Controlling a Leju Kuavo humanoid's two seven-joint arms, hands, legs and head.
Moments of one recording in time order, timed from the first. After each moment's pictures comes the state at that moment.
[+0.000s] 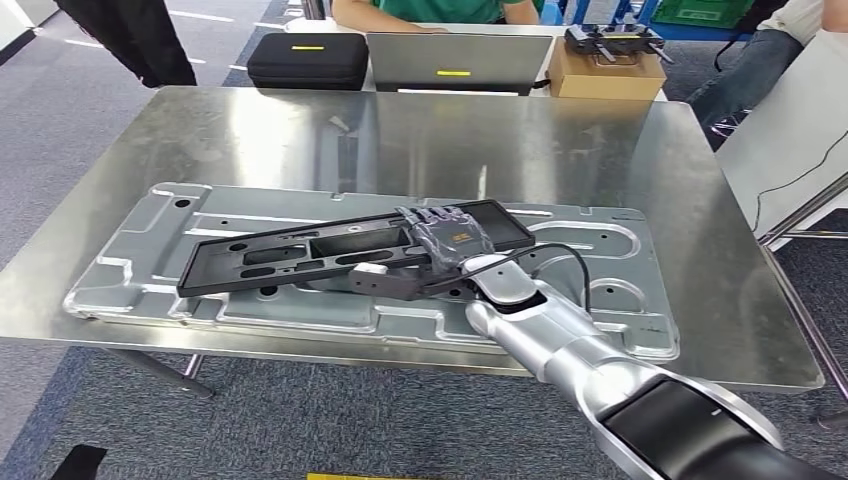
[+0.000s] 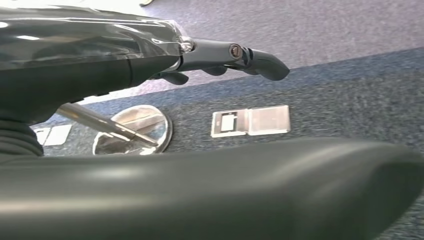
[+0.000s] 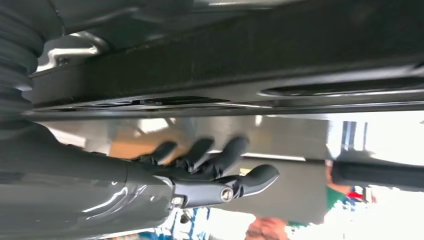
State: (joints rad) left arm -0.16 0.17 1.09 -0.27 -1.36 0.29 -0.25; right arm -0.82 0.11 0.63 -0.59 1.15 -0.25 -0.01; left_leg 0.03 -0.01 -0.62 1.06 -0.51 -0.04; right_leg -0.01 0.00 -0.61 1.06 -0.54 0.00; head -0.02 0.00
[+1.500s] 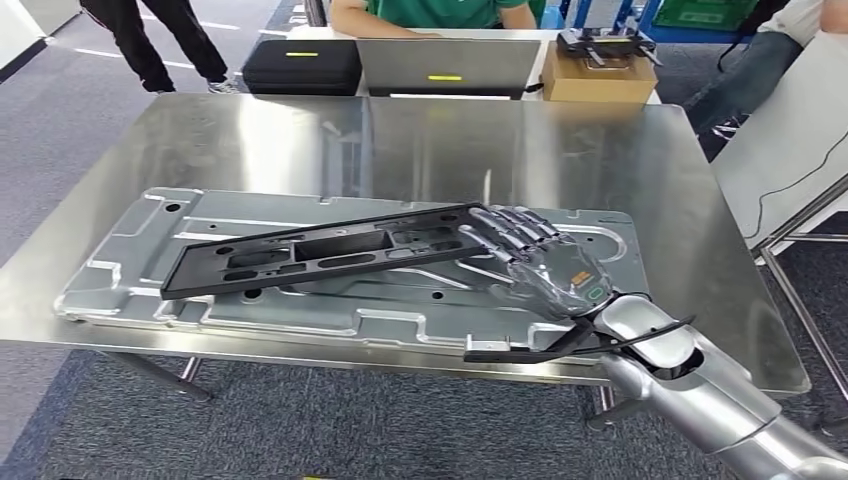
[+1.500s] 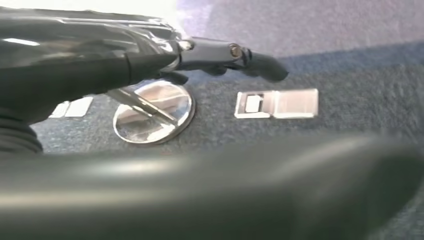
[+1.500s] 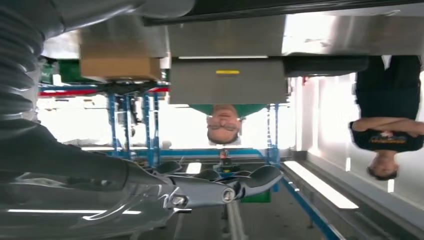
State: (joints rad) left arm -0.07 0.16 1.18 -0.27 -1.27 0.28 -0.32; right arm -0.42 -0.40 0.59 -1.52 1.11 -0.32 -0.21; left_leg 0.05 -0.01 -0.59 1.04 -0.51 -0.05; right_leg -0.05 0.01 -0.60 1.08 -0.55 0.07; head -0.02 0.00
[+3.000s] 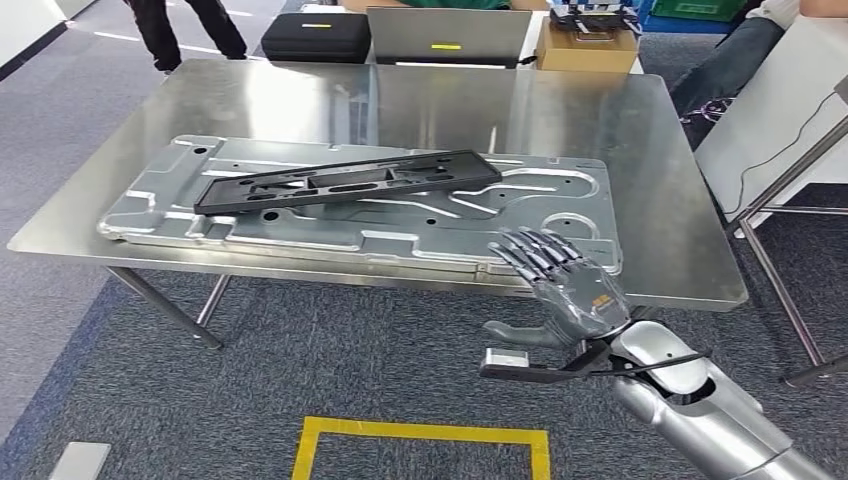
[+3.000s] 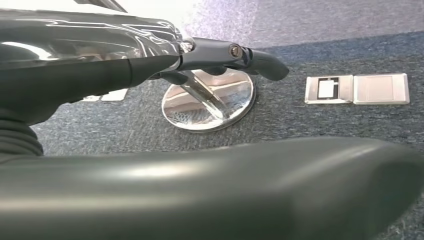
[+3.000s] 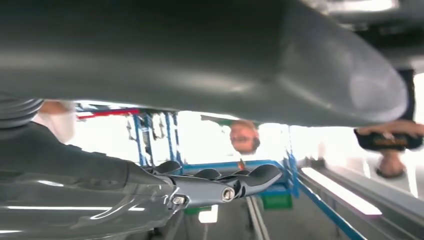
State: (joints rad) left arm -0.08 0.15 1.21 -0.26 -1.29 0.27 -0.32; right arm -0.27 -0.40 0.50 -1.54 1.05 -0.35 -0.25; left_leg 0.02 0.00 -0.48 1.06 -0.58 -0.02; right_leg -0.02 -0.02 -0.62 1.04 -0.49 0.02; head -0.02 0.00
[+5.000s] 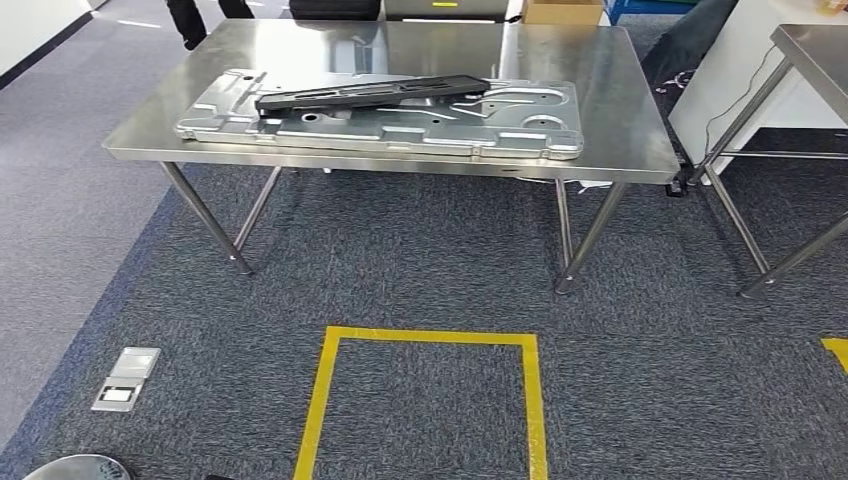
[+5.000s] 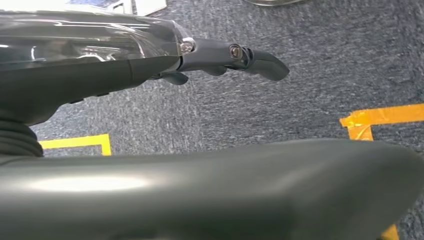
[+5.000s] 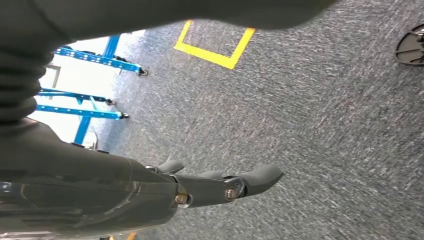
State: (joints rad) left arm -0.09 -0.10 1.14 -0.23 -1.42 0.14 -0.22; right arm -0.05 -0.02 -0.01 -0.18 0.48 -0.04 0.19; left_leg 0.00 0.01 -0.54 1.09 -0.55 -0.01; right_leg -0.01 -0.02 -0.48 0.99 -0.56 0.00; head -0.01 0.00
